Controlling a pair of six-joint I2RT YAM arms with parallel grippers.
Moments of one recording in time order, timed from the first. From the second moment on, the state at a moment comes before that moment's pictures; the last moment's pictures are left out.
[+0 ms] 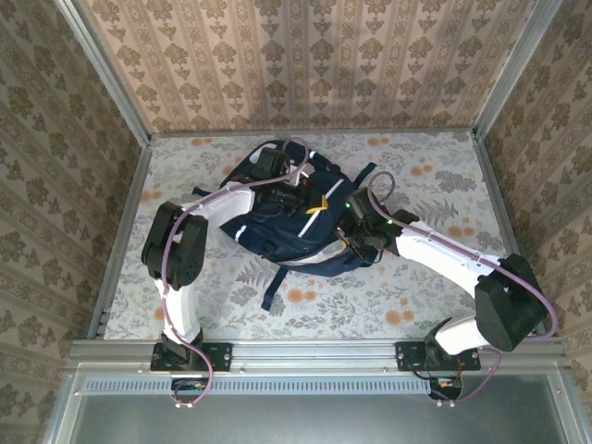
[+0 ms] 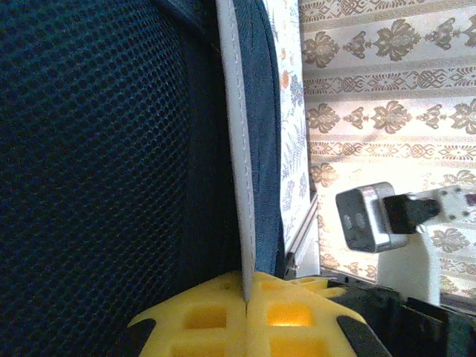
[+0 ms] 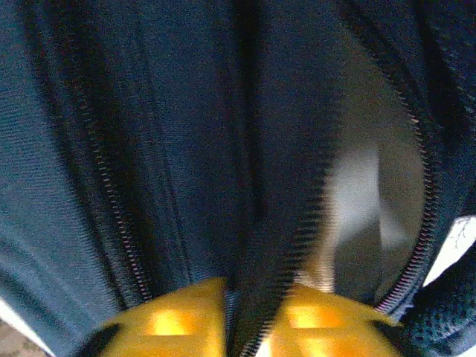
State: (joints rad) left arm -0.55 1.93 1.37 -0.23 0.93 -0.72; right arm 0.59 1.43 0.96 -0.51 -0.04 1.40
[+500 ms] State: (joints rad) left arm -0.42 1.92 1.42 -0.22 1.01 -0.83; right arm 0.61 1.18 0.72 -0.16 -0.03 1.13
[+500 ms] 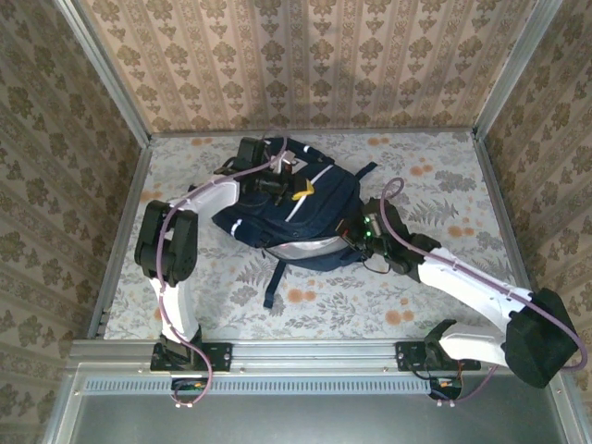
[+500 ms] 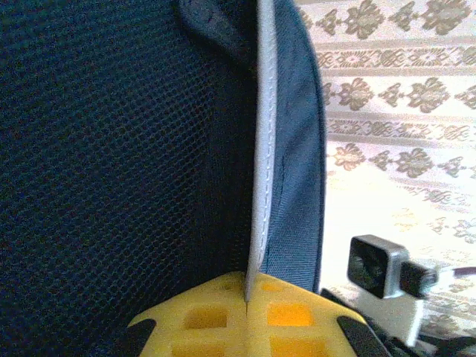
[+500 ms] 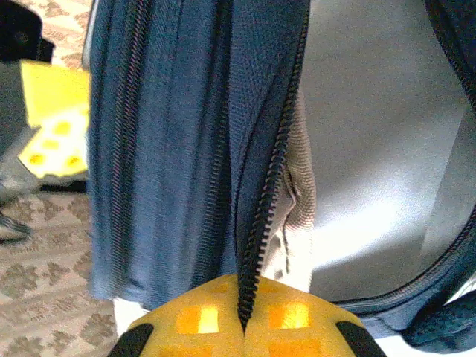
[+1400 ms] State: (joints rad) left arm -0.32 1.82 1.44 -0.15 1.02 -1.01; right arm 0.54 1.27 0.39 0.76 0.03 0.57
